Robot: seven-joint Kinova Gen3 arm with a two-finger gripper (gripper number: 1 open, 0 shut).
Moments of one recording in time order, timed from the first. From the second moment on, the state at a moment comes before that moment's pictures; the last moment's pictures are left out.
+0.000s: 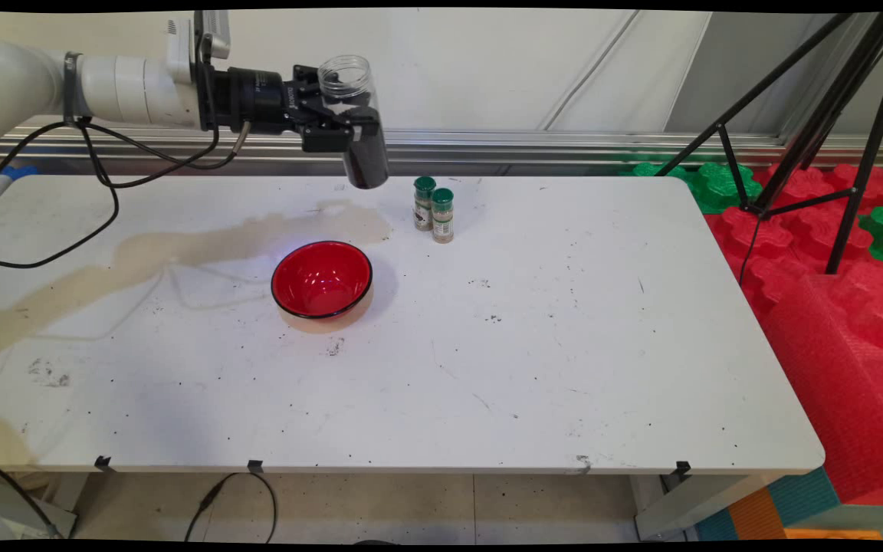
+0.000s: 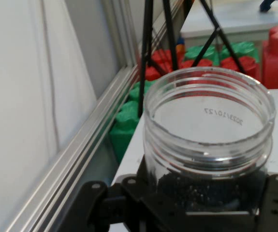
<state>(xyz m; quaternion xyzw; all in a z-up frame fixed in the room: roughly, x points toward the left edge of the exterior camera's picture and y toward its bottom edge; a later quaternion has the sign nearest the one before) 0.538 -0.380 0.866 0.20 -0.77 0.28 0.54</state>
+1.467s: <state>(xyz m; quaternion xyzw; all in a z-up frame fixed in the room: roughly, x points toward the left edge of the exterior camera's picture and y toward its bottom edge) 0.603 -0.375 0.823 0.16 -0.82 0.31 0.45</state>
